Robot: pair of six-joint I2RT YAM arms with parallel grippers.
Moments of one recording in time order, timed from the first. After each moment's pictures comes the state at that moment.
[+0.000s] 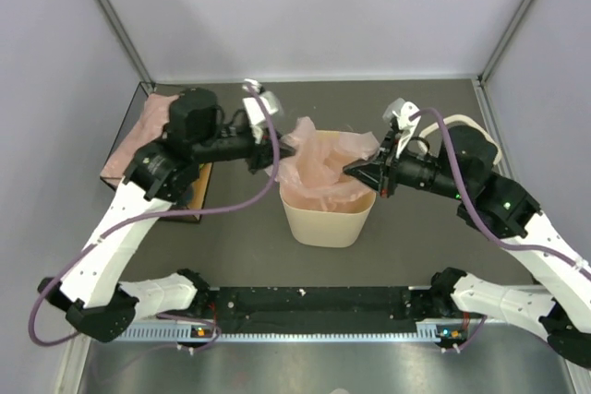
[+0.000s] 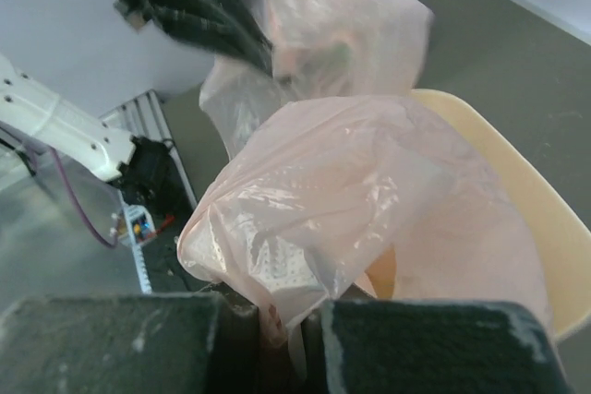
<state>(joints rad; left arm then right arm) -0.68 1.19 1.56 -0.69 0.54 0.23 0.79 0.91 1.23 -0.45 -0.35 0.18</state>
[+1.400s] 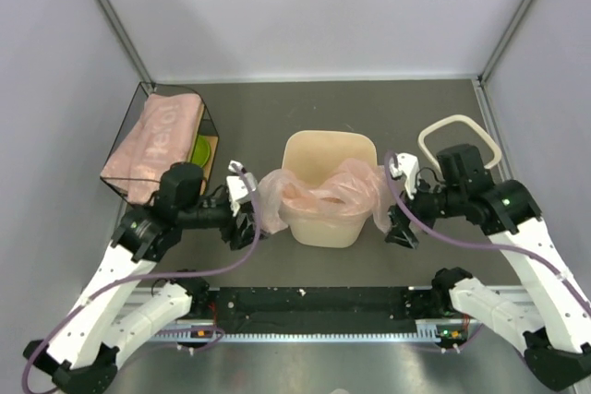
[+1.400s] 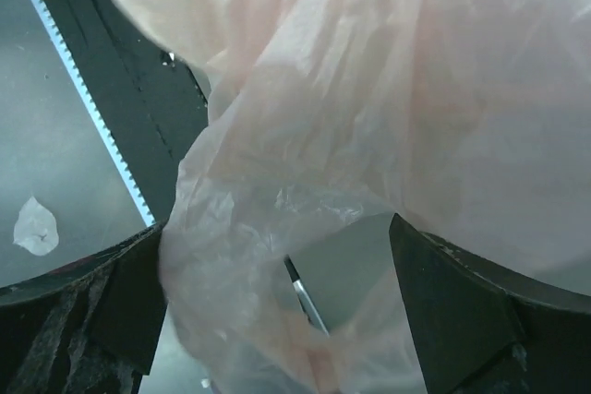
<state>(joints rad) -0.53 0.76 0.94 -0.84 0.64 0.30 0.43 0.88 1.10 -1.18 -0.55 -0.36</state>
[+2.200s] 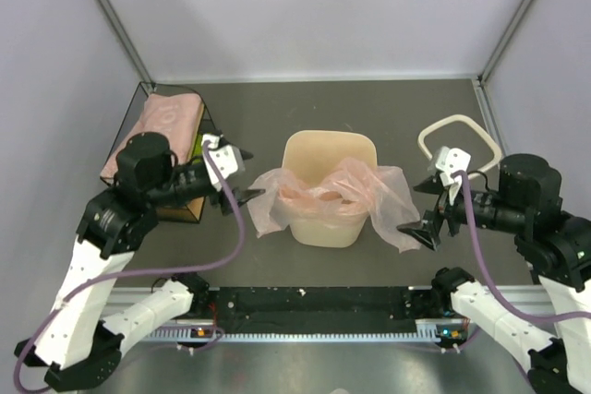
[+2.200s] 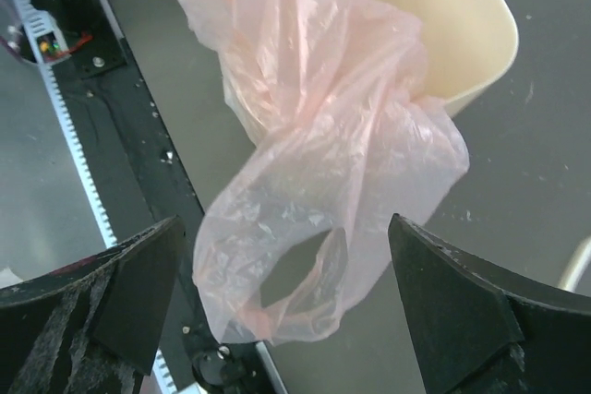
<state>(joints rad) -0.53 0.83 1.36 -0.84 0.58 0.48 0.43 0.70 1.36 -1.18 -0.54 -0.34</state>
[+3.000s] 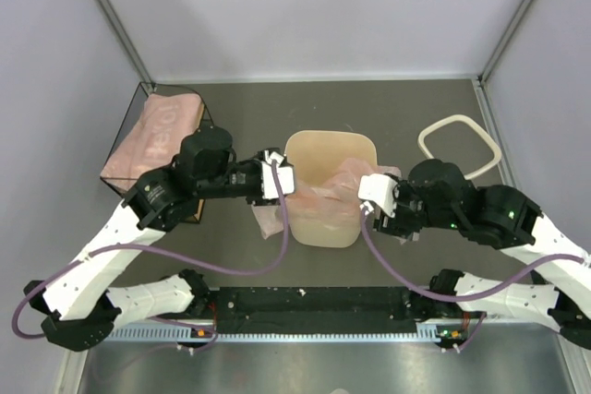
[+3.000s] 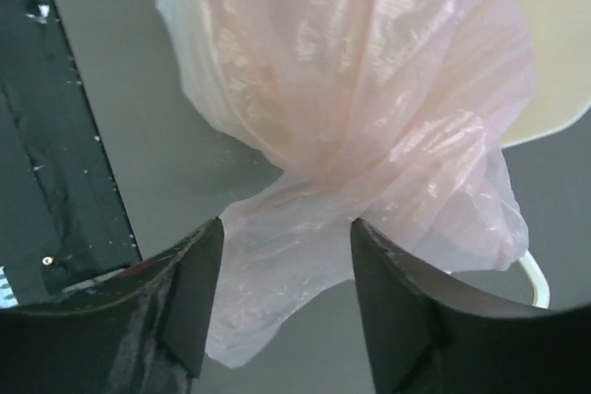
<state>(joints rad) -0.83 1.02 1.38 -0.77 0.42 0.68 1.01 0.87 1.26 -1.13 0.01 -0.47</state>
